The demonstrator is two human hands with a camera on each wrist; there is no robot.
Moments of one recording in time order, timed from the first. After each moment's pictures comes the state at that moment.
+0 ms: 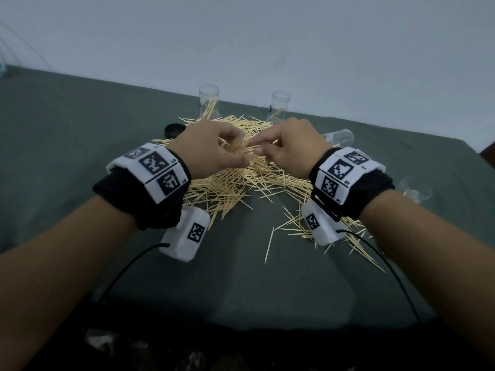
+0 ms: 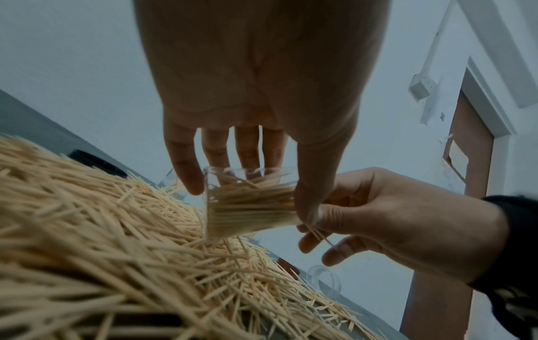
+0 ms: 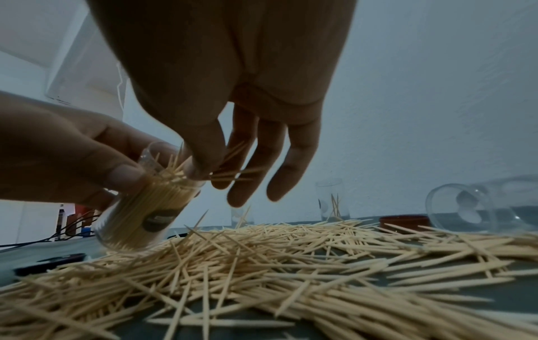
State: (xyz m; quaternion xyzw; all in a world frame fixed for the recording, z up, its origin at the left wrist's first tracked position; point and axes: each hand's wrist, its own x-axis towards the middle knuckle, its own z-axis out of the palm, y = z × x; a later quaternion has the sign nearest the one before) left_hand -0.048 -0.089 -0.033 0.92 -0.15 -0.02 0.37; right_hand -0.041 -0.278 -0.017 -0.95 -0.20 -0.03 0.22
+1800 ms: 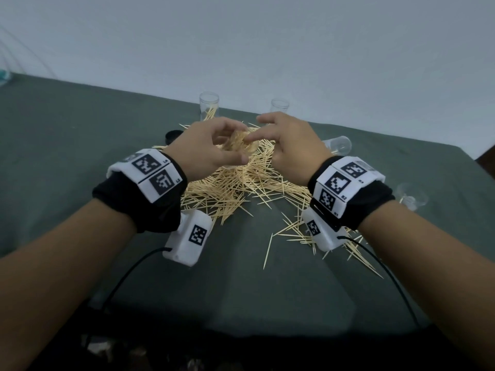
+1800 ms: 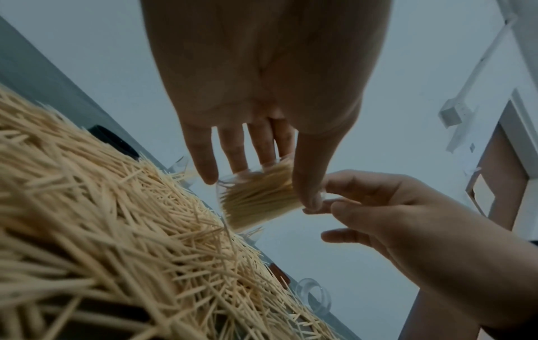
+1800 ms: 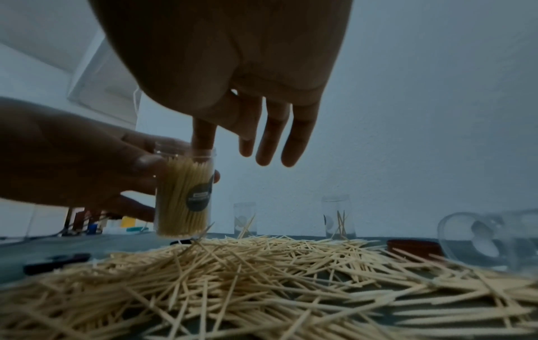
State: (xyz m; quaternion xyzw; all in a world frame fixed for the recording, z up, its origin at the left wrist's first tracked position) left_hand -0.045 -0.085 -0.033 0.84 -0.15 -0.03 0.51; right_hand -0.039 -0.279 -0.019 -0.95 -0.24 -0.12 0.18
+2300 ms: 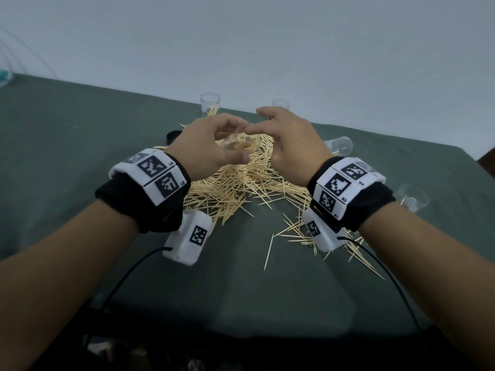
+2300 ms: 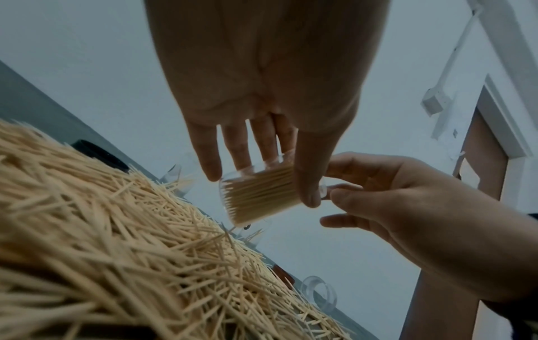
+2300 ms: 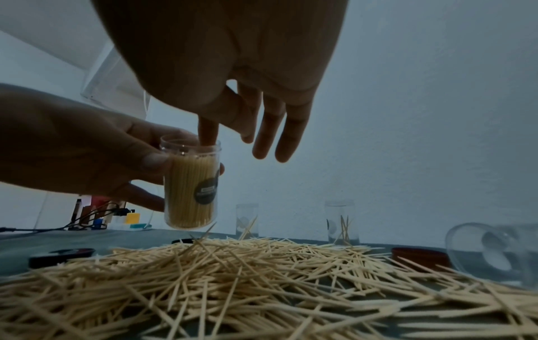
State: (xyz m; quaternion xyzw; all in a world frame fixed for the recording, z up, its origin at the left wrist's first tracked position) left_hand -0.043 -0.085 -0.032 0.85 -0.17 0.01 0.49; right_hand -0.040 -0.275 -0.018 -0.94 -0.24 -0.14 0.20
